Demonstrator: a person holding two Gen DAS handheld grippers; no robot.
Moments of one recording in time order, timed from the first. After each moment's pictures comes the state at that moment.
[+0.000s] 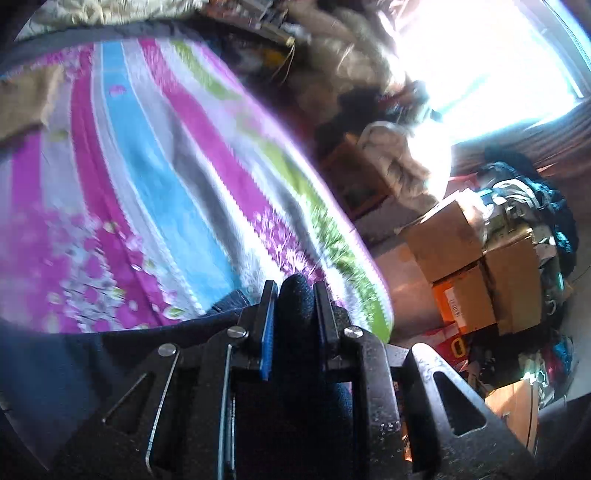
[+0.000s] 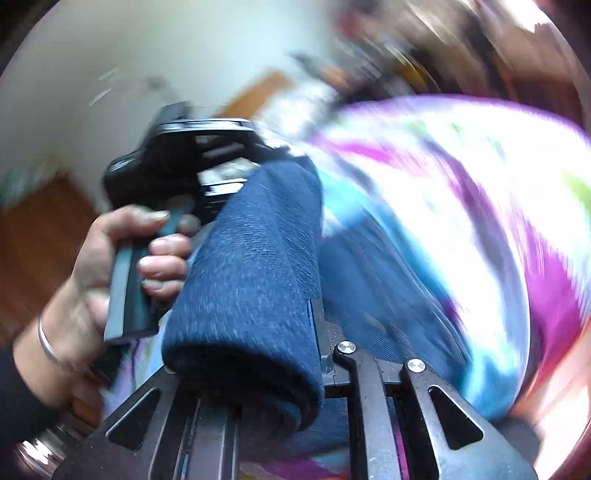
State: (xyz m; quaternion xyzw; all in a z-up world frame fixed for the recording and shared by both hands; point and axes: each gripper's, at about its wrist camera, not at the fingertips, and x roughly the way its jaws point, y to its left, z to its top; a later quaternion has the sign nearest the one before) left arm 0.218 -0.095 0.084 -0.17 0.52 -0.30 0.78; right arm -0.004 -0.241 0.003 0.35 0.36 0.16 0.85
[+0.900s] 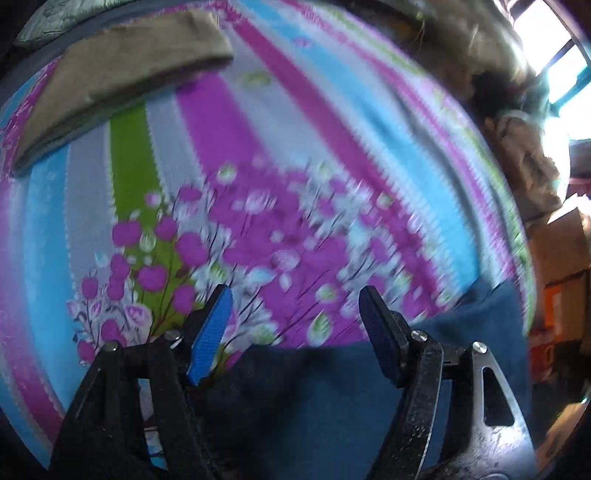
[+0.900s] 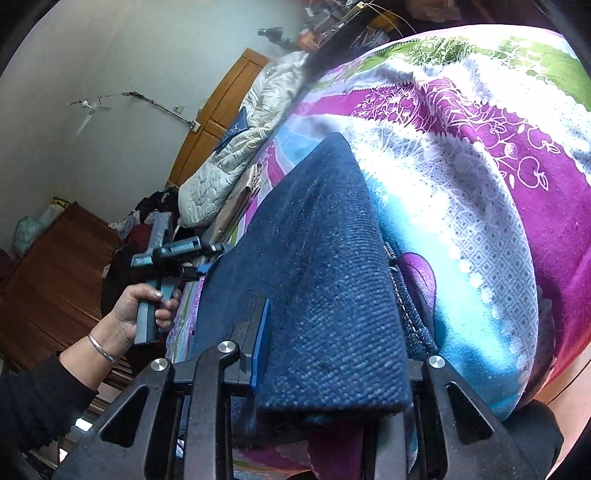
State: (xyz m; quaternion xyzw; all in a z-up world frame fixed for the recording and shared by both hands) left arm 0.240 0.085 -0.003 -0.05 0.61 -0.10 0.78; right arm -0.002 -0.267 -0.018 0.38 0.37 0.21 0.82
